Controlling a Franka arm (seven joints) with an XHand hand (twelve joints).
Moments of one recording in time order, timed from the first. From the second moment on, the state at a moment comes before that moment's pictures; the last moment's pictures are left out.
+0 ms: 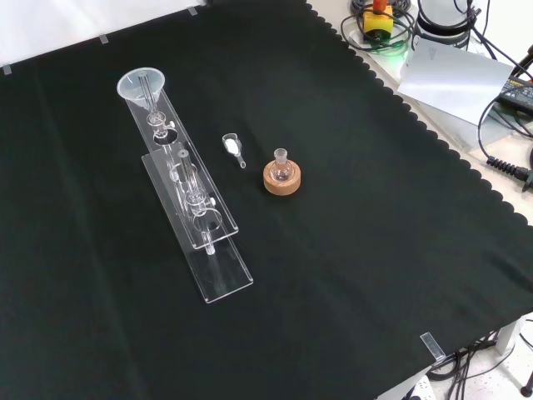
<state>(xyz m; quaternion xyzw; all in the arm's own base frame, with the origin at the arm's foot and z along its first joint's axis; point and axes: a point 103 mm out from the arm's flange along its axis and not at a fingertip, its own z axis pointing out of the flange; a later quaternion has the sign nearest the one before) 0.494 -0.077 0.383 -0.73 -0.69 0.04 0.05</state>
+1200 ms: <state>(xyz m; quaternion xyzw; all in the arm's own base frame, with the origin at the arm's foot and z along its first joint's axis) 0.620 -0.105 0.290 -0.70 -0.70 0.11 0.11</state>
